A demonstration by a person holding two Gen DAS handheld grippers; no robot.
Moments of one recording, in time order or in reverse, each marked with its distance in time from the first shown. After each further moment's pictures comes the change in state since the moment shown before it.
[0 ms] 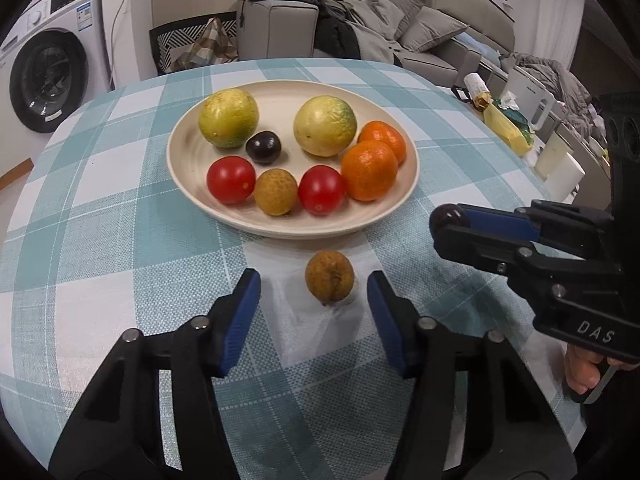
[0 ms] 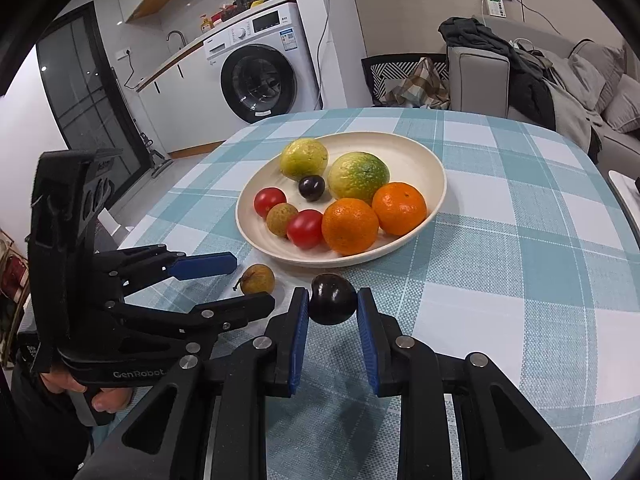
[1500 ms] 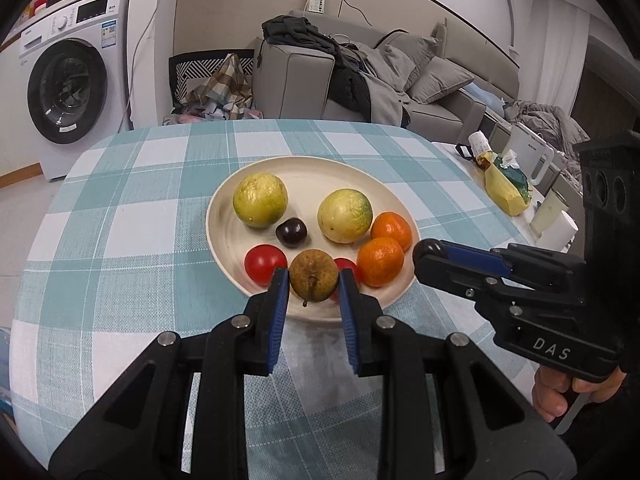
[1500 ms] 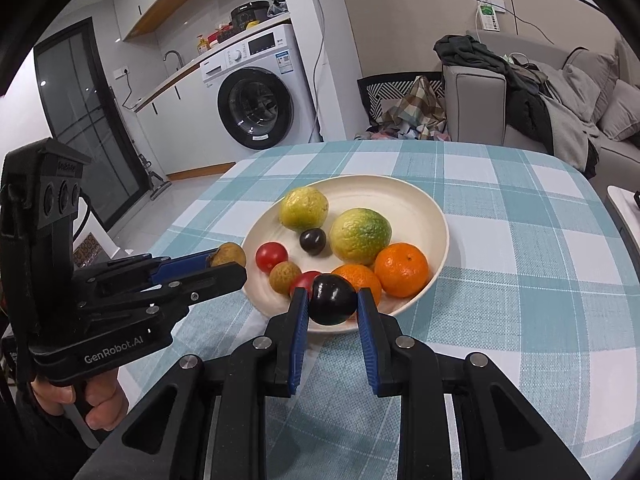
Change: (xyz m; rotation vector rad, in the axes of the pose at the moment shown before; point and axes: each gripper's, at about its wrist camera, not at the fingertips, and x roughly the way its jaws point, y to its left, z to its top) left arm -0.043 0.023 0.037 -0.073 -0.164 0.001; right arm 0.000 0.001 0.036 0.026 -0.076 -0.002
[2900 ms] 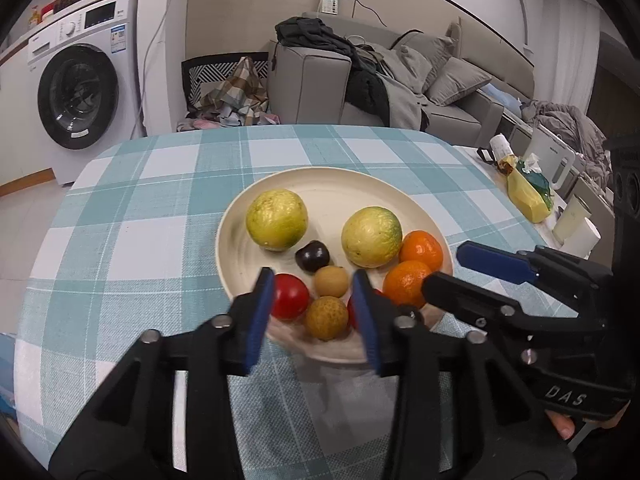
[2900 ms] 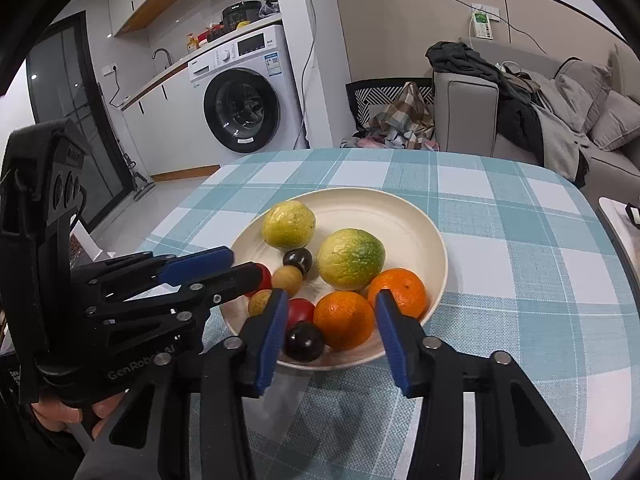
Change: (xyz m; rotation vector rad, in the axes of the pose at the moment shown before) left arm 0.028 0.006 0.015 -0.007 -0.016 0.077; right arm 0.017 0.004 0.014 -0.019 -0.020 -0.069
